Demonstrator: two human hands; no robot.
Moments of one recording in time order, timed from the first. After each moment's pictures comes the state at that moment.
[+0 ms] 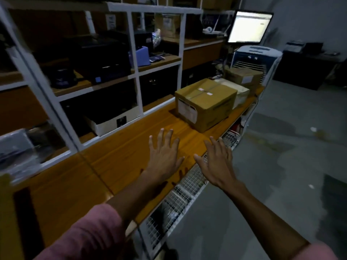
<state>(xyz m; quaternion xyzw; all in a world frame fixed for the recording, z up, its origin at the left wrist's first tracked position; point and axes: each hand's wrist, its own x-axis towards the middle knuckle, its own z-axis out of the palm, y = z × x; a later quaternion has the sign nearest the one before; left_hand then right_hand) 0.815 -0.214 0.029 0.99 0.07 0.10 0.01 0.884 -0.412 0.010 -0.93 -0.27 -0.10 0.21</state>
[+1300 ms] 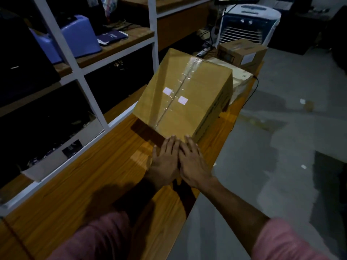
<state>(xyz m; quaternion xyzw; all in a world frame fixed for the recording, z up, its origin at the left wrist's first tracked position) 1.120 -0.146 -0.080 1.00 -0.01 -0.02 0.02 1.154 -0.286 -0.072 -0.93 -0.35 -0.02 0.09</state>
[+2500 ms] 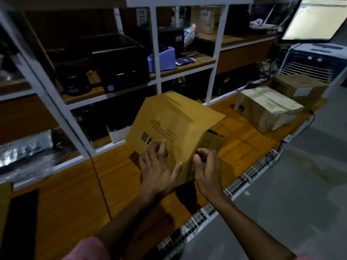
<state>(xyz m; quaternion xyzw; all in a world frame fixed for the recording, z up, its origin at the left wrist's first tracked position) 0.905 -0.153 0.009 0.93 0.24 0.26 0.12 1.014 -0.292 -0.003 -0.76 -0.34 -0.09 0.54</state>
